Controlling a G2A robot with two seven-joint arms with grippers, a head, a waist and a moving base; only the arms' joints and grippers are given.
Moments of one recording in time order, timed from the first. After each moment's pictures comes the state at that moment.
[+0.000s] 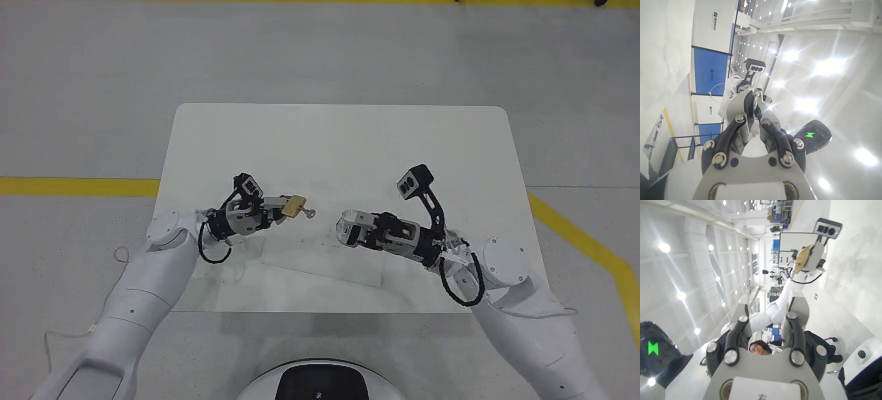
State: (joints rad) left arm 0.95 -1.22 -1.12 -0.99 -0.93 -0.07 -1.37; right arm -1.31 -0.96 1.23 -1.86 0.69 -0.09 0.86
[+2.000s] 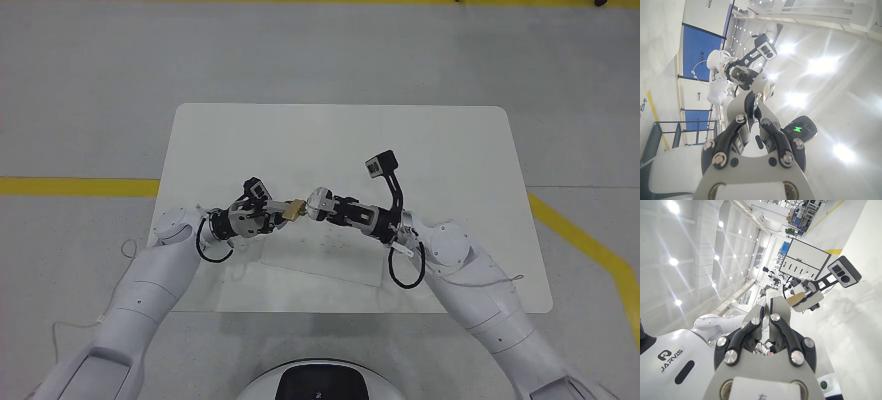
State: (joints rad) left arm 0.89 -1.25 -1.09 -0.89 -0.95 0.01 -1.49; right arm -1.05 -1.11 0.96 -1.53 0.46 -0.42 0.75
